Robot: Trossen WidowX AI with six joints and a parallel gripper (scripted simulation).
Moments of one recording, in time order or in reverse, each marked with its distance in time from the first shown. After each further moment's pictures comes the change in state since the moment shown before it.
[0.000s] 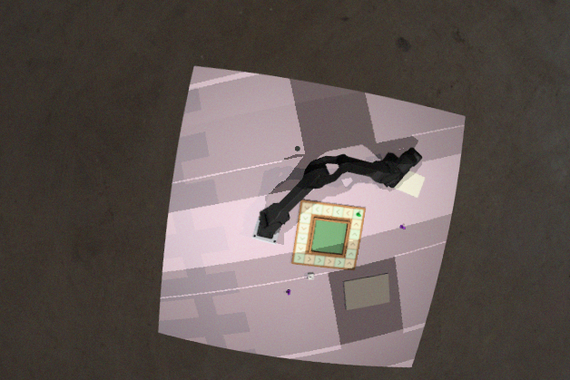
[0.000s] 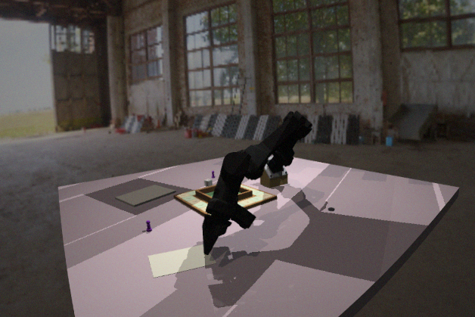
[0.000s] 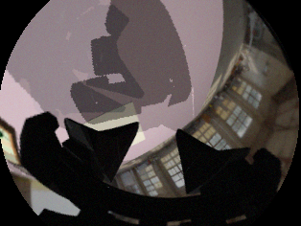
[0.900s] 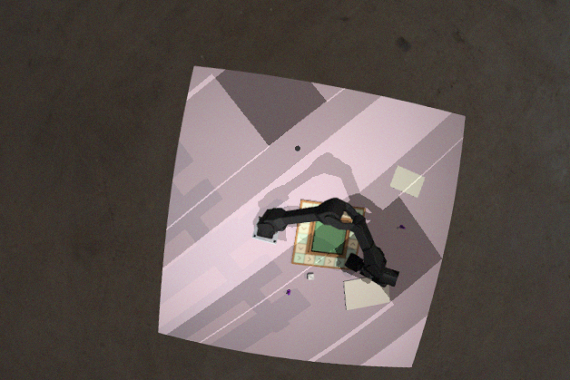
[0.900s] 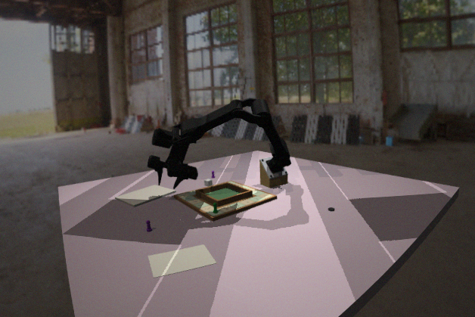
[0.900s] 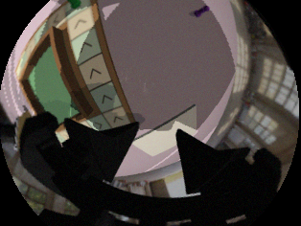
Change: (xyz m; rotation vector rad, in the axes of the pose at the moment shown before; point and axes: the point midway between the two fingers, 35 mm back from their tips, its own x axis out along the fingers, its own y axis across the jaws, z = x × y) arm -0.229 0.352 -0.212 1.116 0.560 0.654
